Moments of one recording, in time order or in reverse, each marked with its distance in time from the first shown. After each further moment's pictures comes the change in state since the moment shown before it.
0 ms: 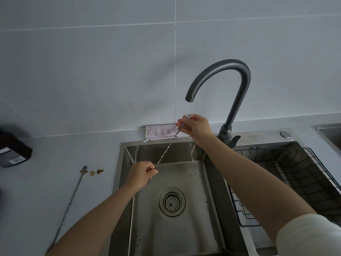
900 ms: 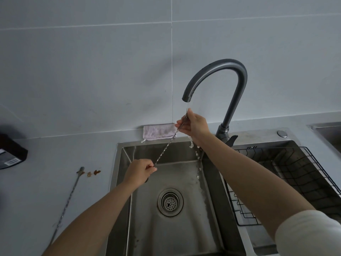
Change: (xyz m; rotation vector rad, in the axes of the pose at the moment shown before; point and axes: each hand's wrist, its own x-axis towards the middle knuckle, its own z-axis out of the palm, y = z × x) left_hand 0.008 0.008 -0.004 0.077 0.007 0.037; right_hand 0.002 -0.004 0.001 -0.066 0.060 0.022
